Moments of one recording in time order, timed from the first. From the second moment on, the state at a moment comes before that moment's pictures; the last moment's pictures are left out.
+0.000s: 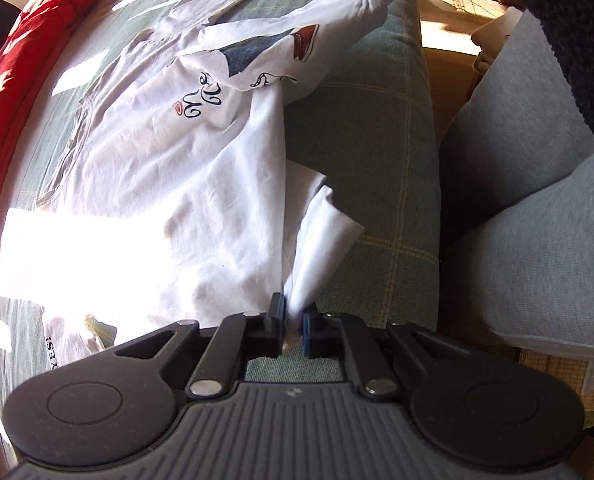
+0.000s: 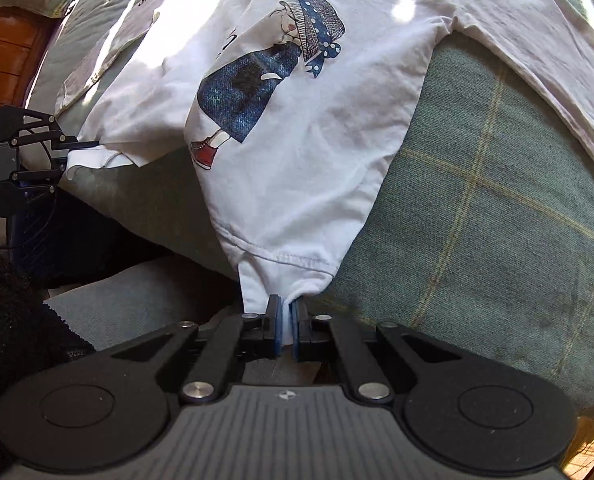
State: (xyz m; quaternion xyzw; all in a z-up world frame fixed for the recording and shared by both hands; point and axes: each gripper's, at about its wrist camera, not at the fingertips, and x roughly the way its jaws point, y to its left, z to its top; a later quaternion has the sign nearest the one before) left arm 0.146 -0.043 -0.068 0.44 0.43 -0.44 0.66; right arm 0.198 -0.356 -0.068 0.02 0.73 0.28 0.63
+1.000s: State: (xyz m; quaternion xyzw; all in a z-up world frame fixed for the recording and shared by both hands) left arm 0.336 -0.049 -0.096 0.31 0.40 -0.29 0.81; right arm 0.230 -0.333 -0.093 -0.06 0.66 0.27 0.70
